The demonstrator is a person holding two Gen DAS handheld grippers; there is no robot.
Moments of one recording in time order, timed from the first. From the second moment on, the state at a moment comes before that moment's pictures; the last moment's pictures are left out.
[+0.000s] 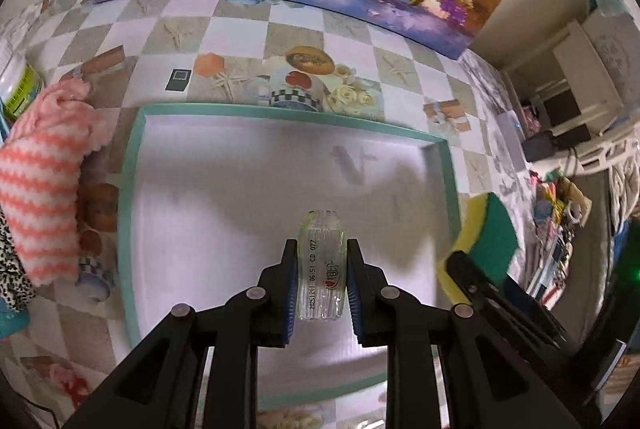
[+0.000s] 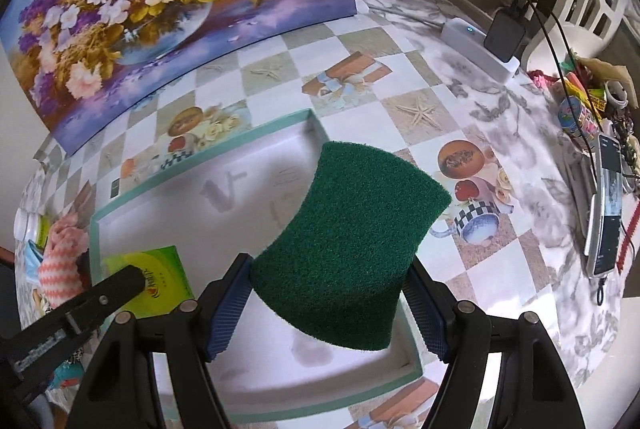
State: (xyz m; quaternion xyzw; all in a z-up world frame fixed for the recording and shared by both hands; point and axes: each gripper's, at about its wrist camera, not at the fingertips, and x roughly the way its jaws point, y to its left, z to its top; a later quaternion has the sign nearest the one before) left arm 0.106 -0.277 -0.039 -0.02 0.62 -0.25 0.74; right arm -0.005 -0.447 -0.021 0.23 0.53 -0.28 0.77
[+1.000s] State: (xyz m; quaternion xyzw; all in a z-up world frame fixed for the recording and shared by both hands) left arm 0.122 -0.237 -0.012 0.03 0.56 -0.20 0.80; right arm 0.009 -0.423 -0.001 0.18 0.53 -0.27 0.79
